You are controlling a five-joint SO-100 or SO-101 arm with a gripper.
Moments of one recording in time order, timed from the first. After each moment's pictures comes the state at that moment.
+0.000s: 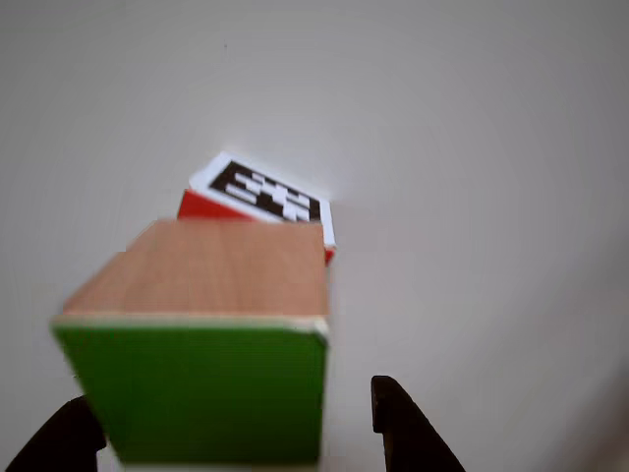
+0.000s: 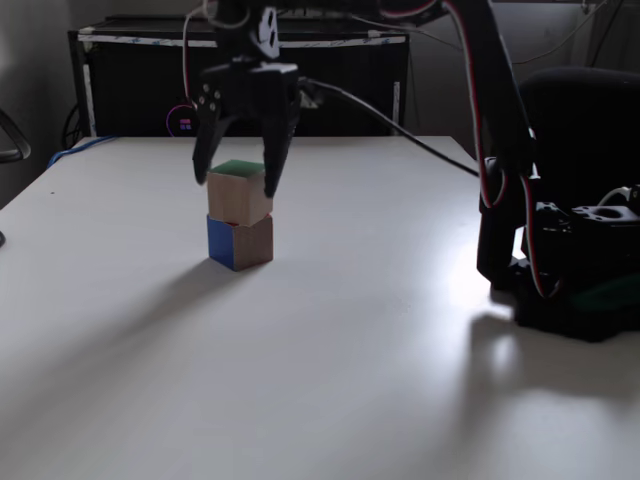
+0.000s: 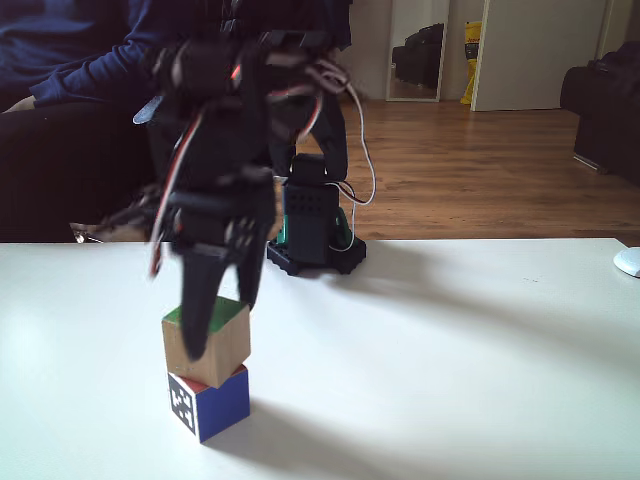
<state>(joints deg) 28.2 68.3 57.6 103.1 7.7</state>
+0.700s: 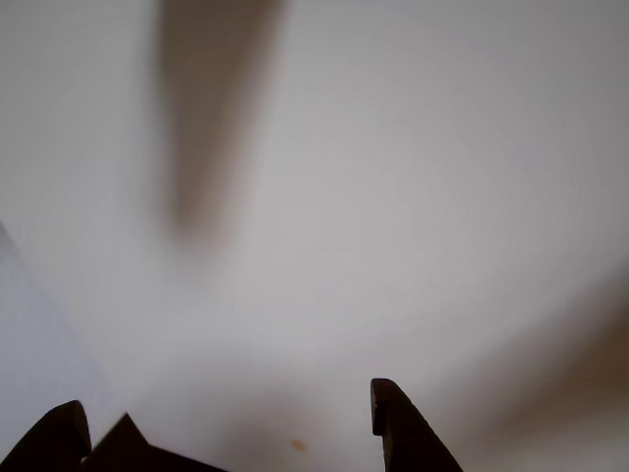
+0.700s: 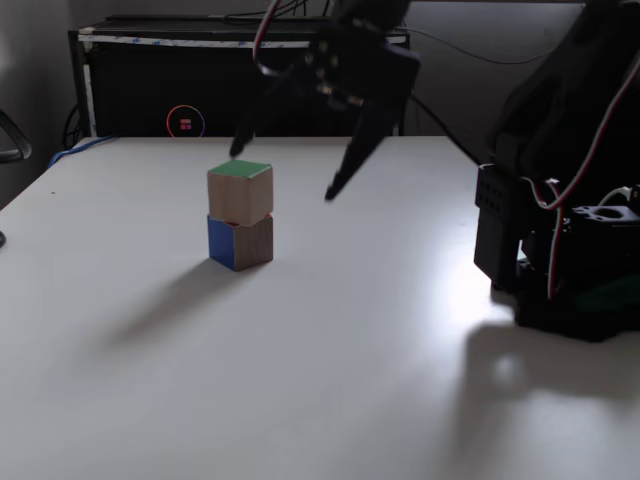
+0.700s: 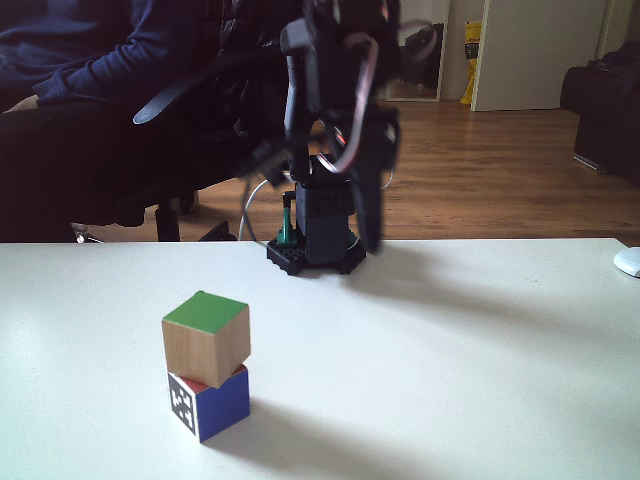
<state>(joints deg) 0.7 122.9 112.4 81.3 13.3</state>
